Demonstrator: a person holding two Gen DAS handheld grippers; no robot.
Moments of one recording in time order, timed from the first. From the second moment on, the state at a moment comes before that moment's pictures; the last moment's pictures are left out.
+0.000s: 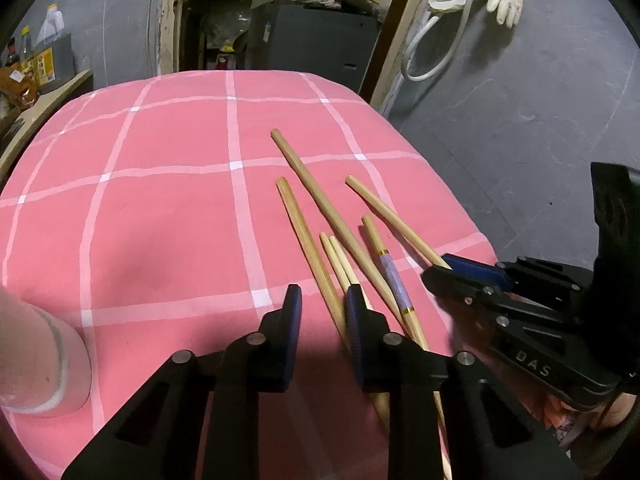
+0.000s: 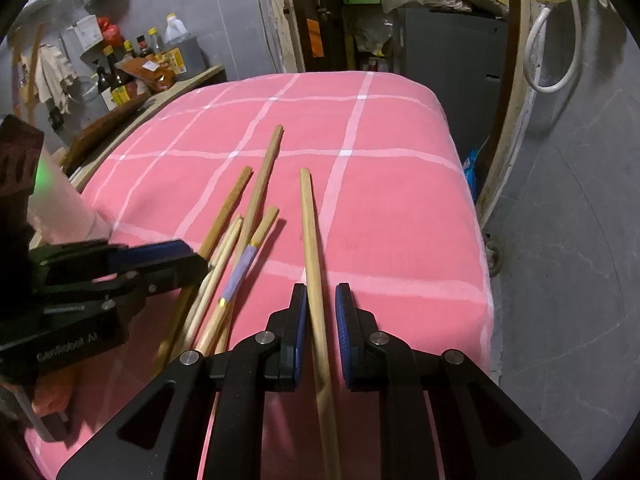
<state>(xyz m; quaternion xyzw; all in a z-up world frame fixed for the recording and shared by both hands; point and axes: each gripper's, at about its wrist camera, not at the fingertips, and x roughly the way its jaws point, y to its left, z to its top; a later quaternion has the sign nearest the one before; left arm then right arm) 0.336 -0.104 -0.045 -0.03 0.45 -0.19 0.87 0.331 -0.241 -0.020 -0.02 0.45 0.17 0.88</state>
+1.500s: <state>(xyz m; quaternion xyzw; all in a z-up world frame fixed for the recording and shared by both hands) 0.221 -0.015 0.088 -0.11 0.14 -0.18 0.97 0.235 -0.183 0.119 0.11 0.11 0.28 0.95</state>
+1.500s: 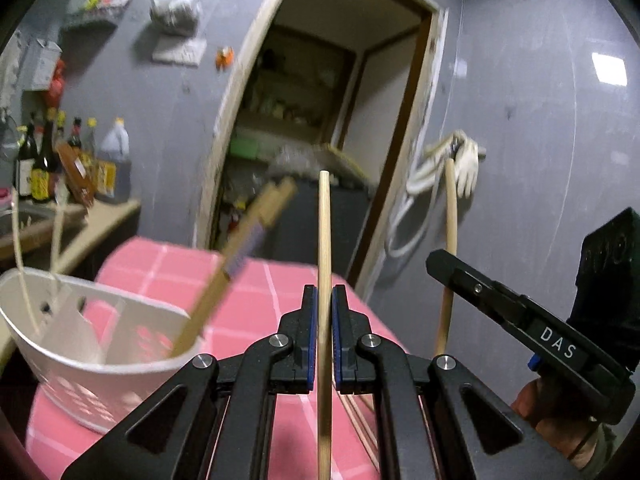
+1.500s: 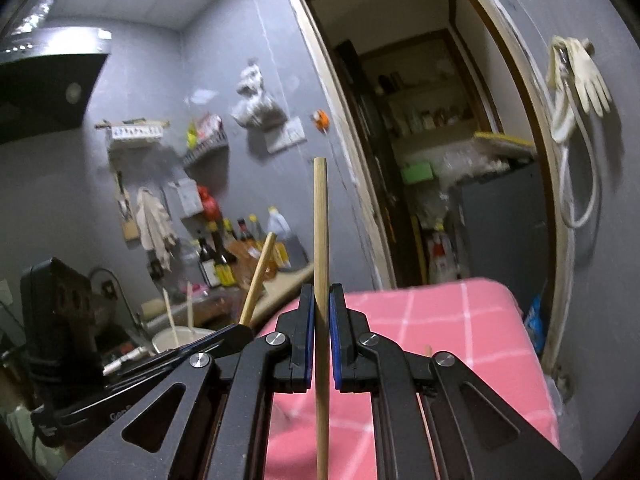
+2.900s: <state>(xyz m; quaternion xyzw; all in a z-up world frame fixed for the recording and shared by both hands) 0.253 0.178 0.077 -0.16 0.01 0.04 0.99 0.286 -0.038 0.105 0.08 0.02 0.32 0.94</state>
